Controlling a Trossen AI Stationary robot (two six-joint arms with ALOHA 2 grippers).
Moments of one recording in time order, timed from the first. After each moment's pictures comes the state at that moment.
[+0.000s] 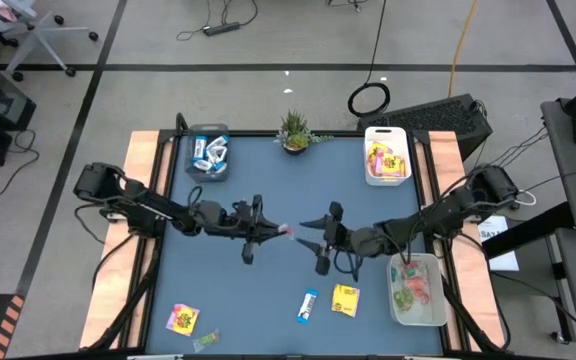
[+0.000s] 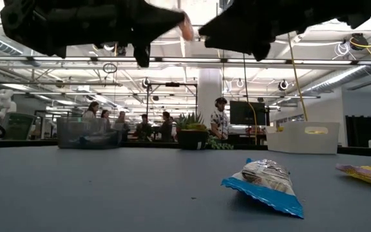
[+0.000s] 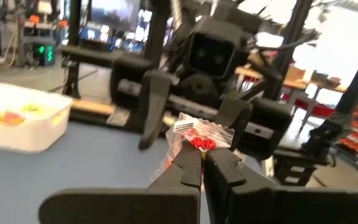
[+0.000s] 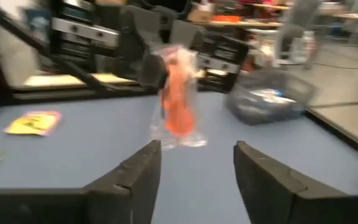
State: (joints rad) left arm -0.16 1.54 0.52 1.11 -0.04 -0.22; right arm 0.36 1.55 0.72 0.62 0.63 0.14
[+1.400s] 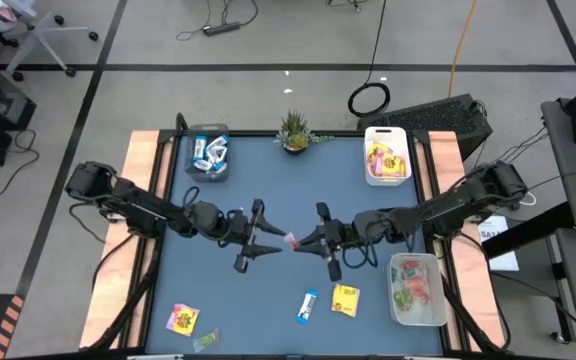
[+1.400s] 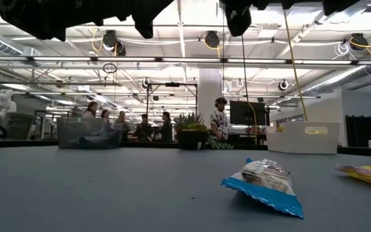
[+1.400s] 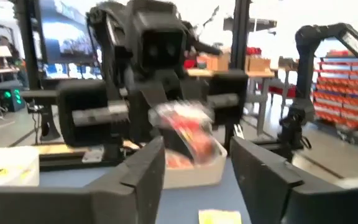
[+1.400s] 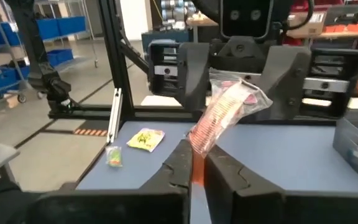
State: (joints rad) left arm -0.21 1.48 0.58 1.05 0.05 -0.01; right arm 0.28 1.48 0.80 0.59 0.10 0.11
